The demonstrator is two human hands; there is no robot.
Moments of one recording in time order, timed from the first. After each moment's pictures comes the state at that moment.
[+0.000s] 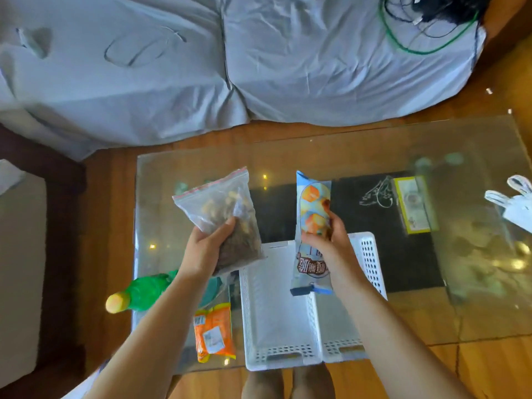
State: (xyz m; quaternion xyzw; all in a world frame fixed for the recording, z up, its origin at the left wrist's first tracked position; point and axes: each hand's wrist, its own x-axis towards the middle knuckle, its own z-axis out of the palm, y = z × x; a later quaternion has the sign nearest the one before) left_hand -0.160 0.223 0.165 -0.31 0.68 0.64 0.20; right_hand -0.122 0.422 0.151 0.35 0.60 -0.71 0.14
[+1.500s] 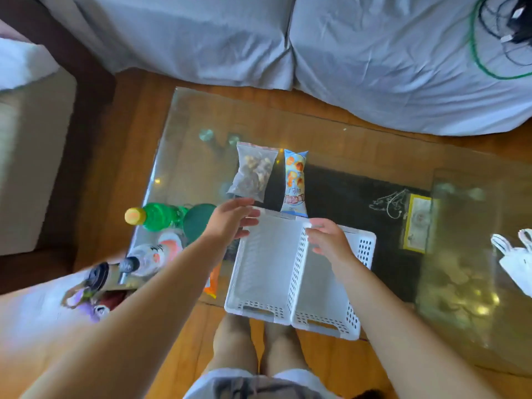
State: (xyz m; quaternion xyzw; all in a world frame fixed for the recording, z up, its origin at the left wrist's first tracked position) left_hand -0.126 0.225 0.158 -0.39 0.62 0.62 0.28; right_hand -0.122 0.425 0.121 0.32 0.71 -0.52 0.36
